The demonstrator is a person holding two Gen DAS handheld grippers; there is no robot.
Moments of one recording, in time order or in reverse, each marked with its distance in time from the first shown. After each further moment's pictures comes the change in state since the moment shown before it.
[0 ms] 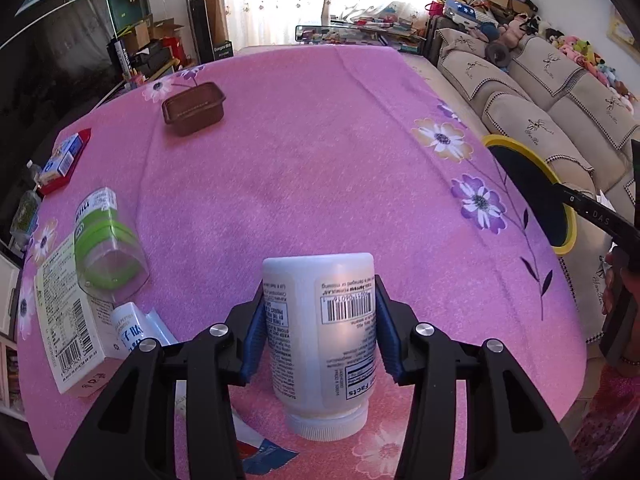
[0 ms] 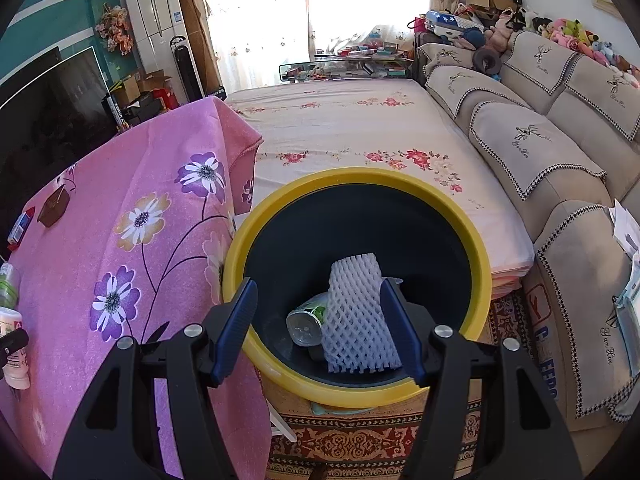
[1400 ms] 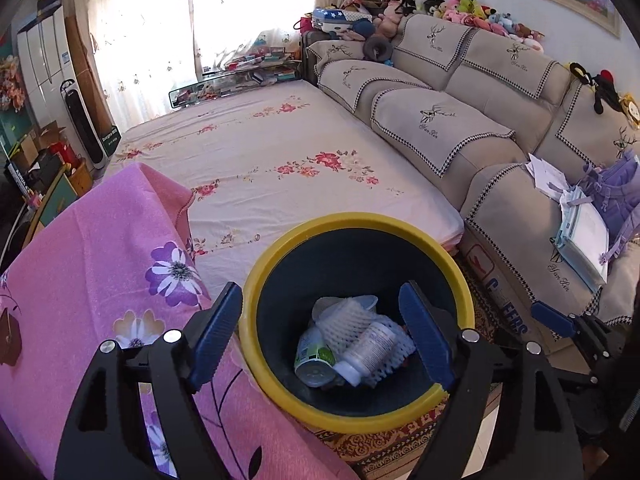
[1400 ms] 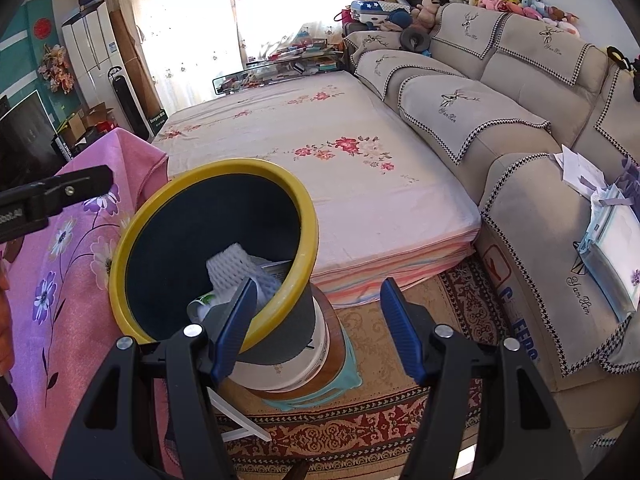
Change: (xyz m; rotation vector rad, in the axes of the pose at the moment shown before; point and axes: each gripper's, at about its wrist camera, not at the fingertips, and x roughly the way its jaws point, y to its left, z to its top) left arm 0.055 -0.280 0.137 0.325 -0.129 -0.215; right arm -0.021 -0.119 -0.035 0.172 -0.008 -0.133
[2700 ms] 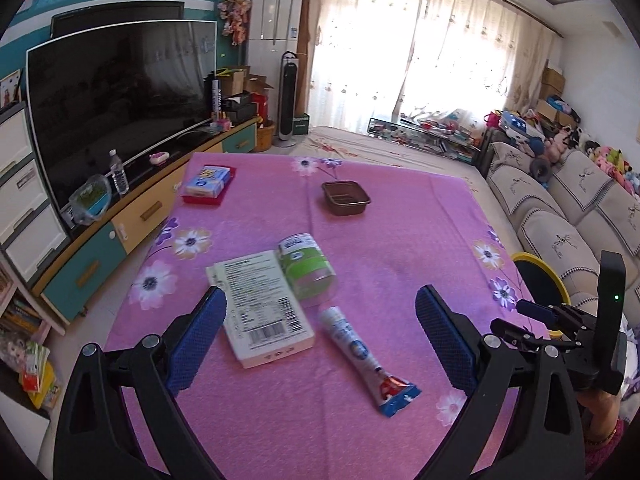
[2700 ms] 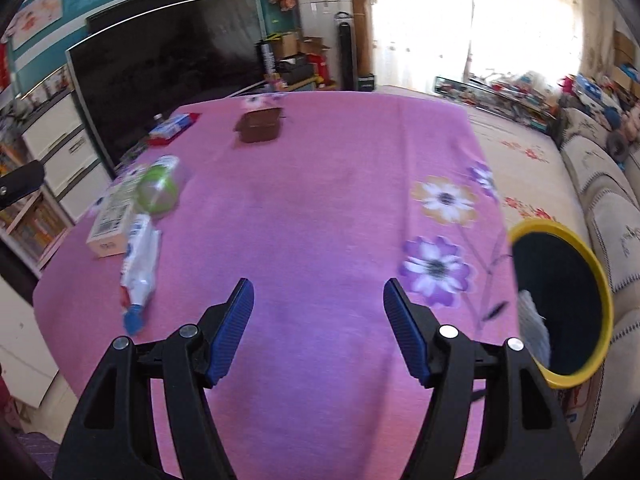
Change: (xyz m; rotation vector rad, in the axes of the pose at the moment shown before) left arm -0.330 0.279 -0.283 -0.548 -0.205 0.423; right arm -0.085 0.316 -0.072 -0.601 0.055 0.521
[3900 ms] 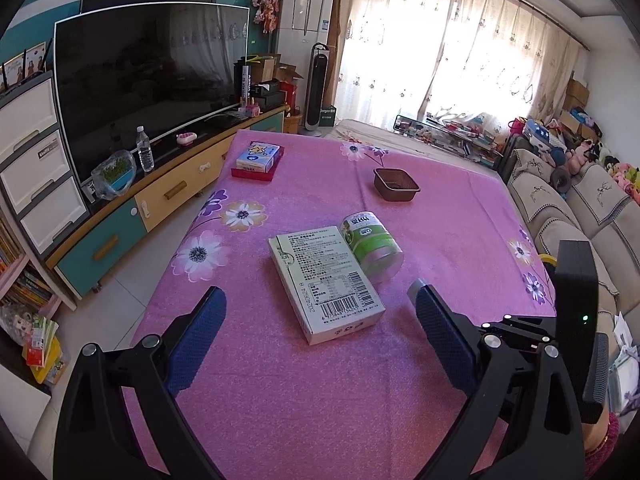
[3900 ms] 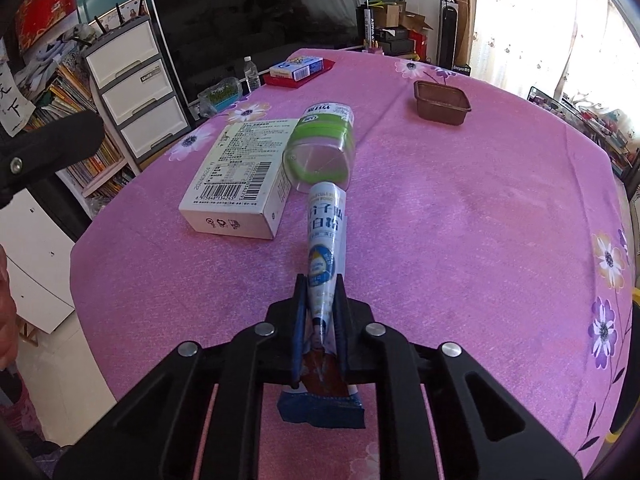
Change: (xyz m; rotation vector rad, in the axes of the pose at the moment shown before) left arm 0.004 0.037 -0.023 -0.060 0.029 0.054; right arm 0.055 0.127 0.014 -0.195 0.124 0.167
